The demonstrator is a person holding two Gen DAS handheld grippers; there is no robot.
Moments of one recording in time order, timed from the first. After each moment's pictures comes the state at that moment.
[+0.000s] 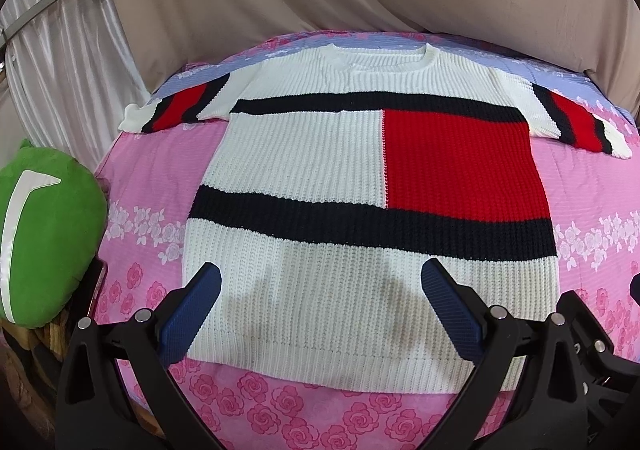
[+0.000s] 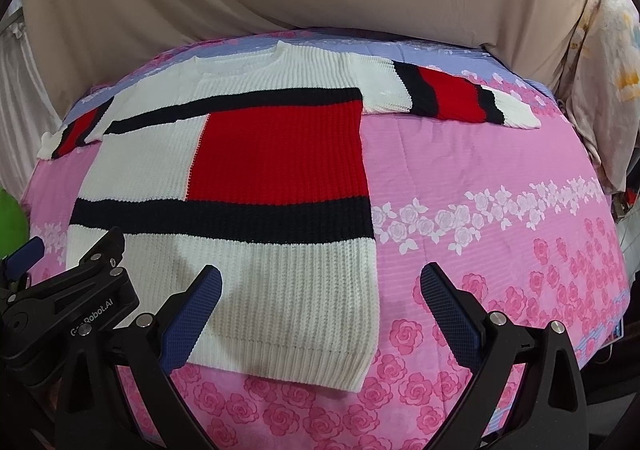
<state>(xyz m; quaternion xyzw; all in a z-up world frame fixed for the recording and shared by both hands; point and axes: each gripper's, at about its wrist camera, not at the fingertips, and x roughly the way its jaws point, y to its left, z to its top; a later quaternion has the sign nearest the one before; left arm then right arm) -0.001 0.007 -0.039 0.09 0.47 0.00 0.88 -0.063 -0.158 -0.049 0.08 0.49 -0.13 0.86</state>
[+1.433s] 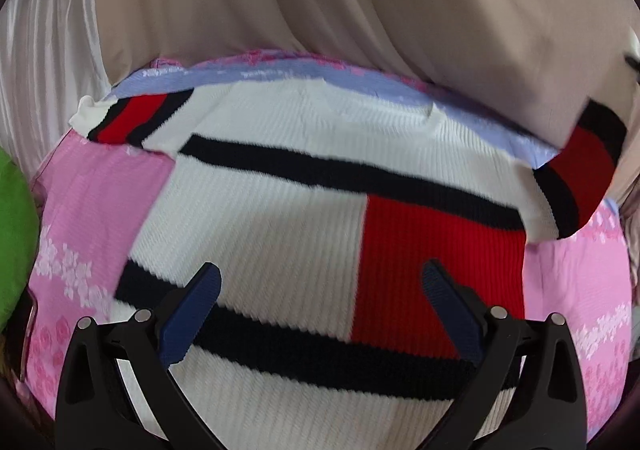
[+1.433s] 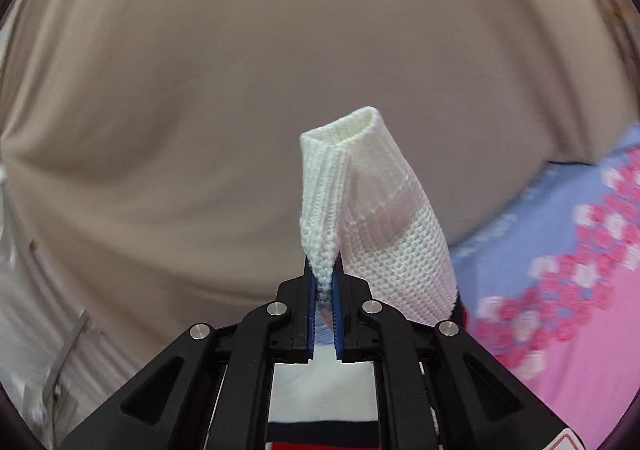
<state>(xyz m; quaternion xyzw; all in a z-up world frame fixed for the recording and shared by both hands) 0.117 0.016 -0.036 -0.04 0.44 -0.03 0.90 0.161 -0.405 0.084 0.33 0.19 0.08 0.92</state>
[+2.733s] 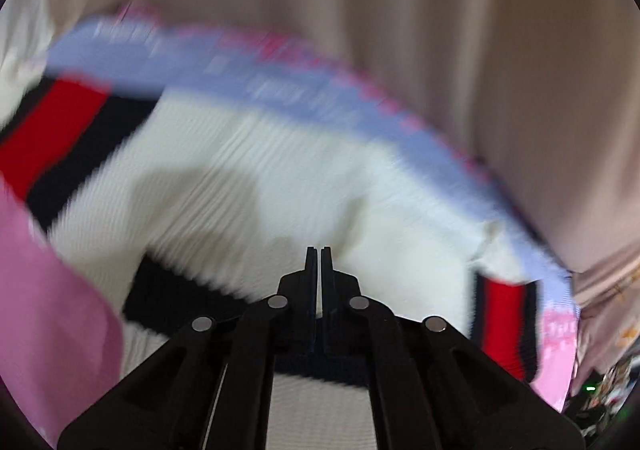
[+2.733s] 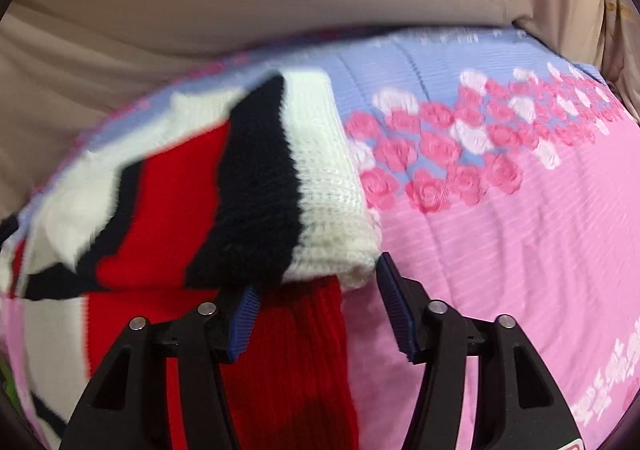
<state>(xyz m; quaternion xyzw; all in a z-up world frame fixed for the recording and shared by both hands) 0.329 0.117 -0.119 -0.20 0.49 -0.07 0.85 0.151 -0.293 -0.143 0.18 0.46 -0.16 0.86</state>
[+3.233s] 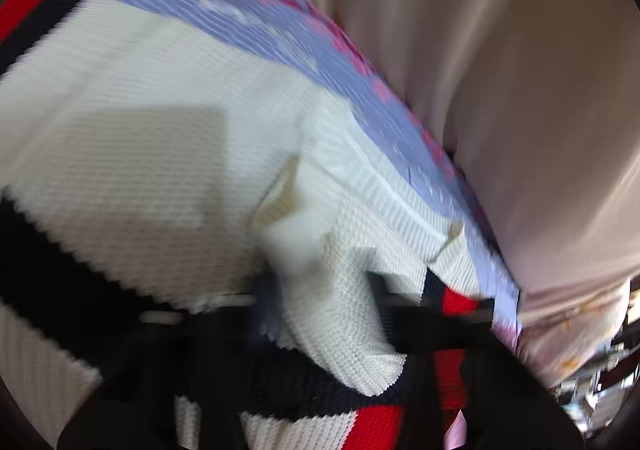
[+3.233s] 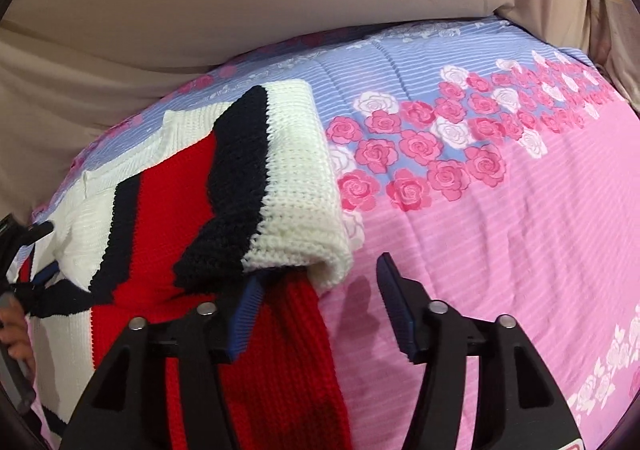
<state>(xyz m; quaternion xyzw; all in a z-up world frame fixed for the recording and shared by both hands) 0.365 0.074 -0.152 -0.29 0.52 -0.15 0.79 0.144 -0.300 -0.133 0.20 0.44 -0.18 0.85</state>
